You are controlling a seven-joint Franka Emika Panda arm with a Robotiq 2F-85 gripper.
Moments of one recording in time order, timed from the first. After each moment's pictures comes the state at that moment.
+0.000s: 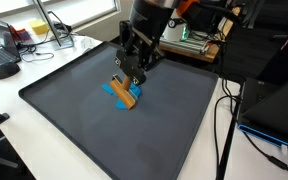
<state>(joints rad) 0.25 0.44 0.14 -1.59 -0.50 1.99 0.82</state>
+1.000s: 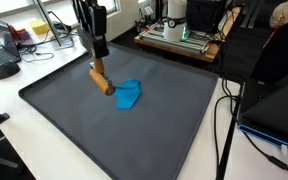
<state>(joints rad) 0.09 0.33 0.03 -1.60 -0.12 2.05 0.46</state>
